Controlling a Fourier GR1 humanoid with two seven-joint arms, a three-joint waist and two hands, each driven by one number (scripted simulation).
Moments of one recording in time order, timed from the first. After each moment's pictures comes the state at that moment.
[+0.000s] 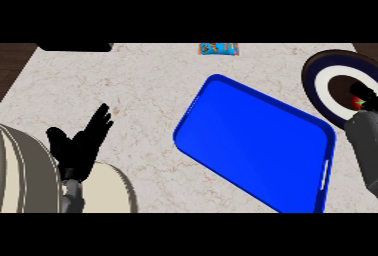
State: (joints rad) left arm -0.07 0.17 -0.06 -1.50 0.12 0.06 0.23; right arm -0.74 -0.42 -0.38 -0.51 1.24 -1.25 1.00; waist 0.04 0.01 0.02
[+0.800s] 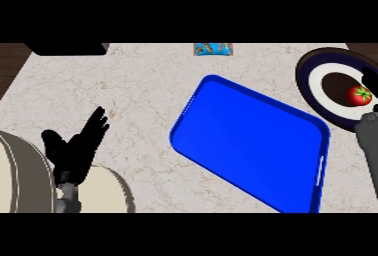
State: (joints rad) left arm -0.05 0.16 -0.03 -1.51 0.12 0.06 0.24; right arm -0.58 -0.44 -0.25 -0.87 0.75 -1.35 0.65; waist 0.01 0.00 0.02
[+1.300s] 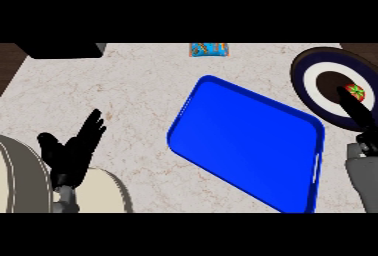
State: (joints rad) left arm -0.02 0.16 -0.02 -1.52 0.11 0.06 0.24; right arm -0.30 -0.41 -0.03 -1.28 0.45 -1.35 0.52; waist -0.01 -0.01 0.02
